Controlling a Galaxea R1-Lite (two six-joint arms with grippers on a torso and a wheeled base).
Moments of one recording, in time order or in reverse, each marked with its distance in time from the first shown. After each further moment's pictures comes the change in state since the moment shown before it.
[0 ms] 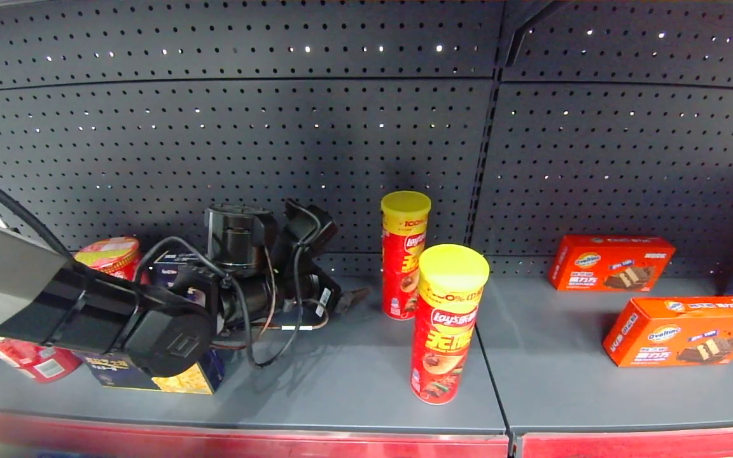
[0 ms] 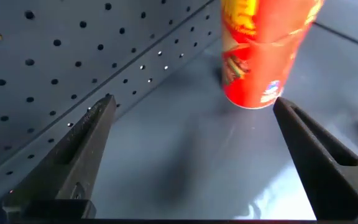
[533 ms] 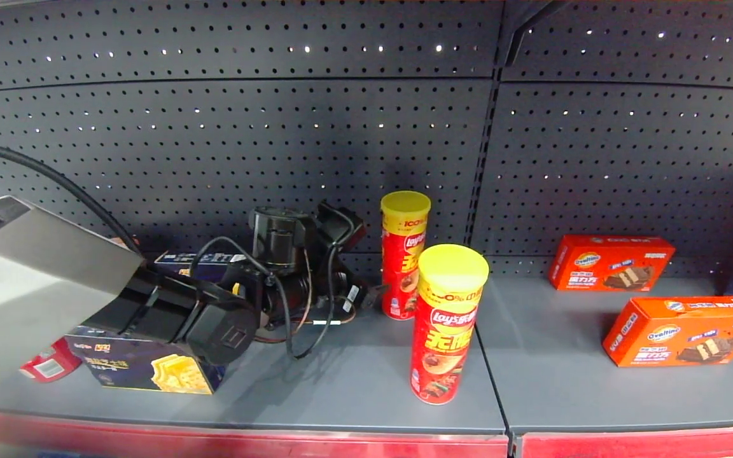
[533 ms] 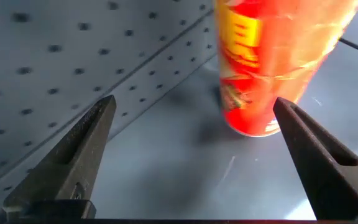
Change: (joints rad) left arm -0.056 0.112 -0.120 0.005 0.083 -0.001; right arm 0.002 0.000 0.001 0.000 0.001 0.000
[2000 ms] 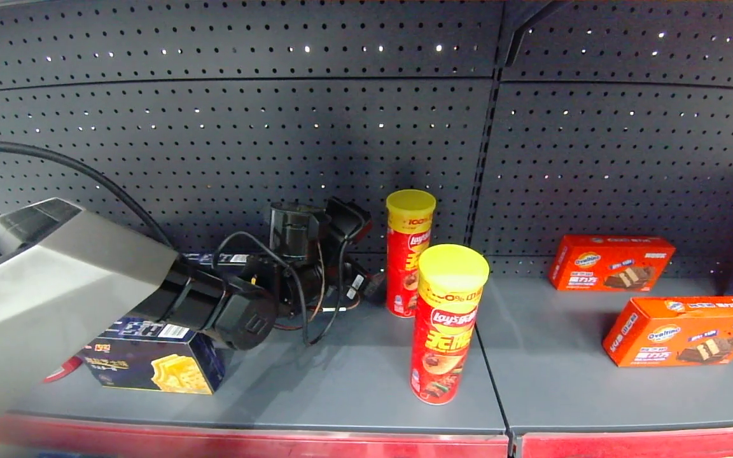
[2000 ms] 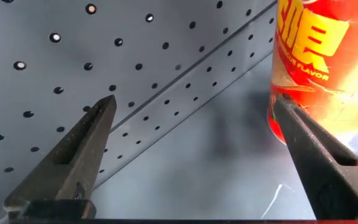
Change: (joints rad) left arm 0.000 0.074 -0.108 0.002 0.121 0.070; right arm 0.003 -0.008 0.006 -0.001 0.001 0.003
